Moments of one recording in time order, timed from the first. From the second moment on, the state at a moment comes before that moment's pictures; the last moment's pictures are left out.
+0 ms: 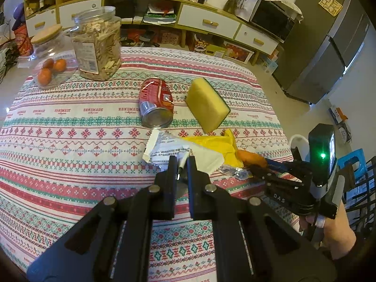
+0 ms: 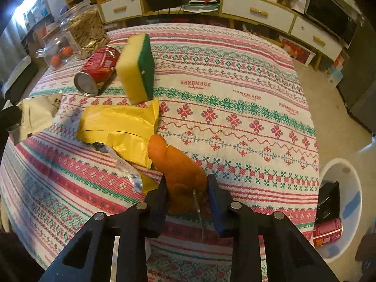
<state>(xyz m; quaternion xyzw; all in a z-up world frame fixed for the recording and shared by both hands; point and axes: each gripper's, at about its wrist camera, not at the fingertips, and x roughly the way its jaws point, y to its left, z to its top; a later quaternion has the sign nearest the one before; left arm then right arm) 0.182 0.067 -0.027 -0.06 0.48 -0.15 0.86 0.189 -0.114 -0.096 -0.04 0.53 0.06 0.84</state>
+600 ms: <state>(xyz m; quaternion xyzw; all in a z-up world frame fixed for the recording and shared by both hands) 0.161 0.025 -0.012 -0.05 0.46 -0.18 0.87 0.149 -0.144 -0.042 -0.02 0.50 0.04 0.87</state>
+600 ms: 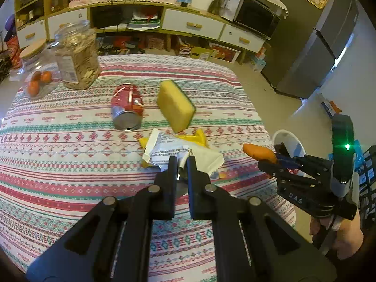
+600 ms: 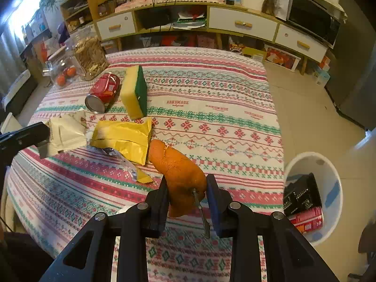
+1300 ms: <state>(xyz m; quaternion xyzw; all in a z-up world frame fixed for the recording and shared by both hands) 0.150 -0.065 -0.013 -0.02 0.46 -0.24 0.86 0.110 -0.227 -0.019 0.01 0.49 -0.02 0.87</state>
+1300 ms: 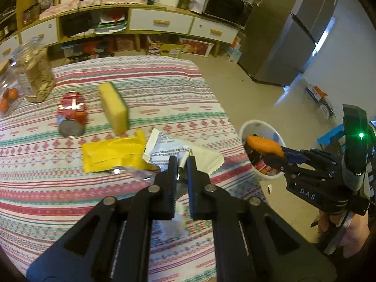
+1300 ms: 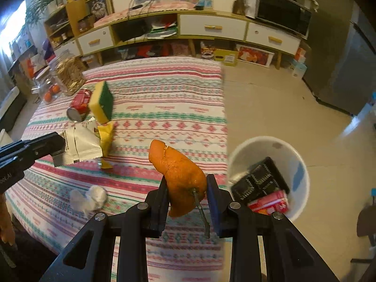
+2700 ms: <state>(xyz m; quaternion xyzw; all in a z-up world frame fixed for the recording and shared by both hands) 0.155 -0.246 -0.058 0.01 0.45 -0.35 0.82 0.051 -0.395 -0.038 0.09 0.51 -0.15 0.84</state>
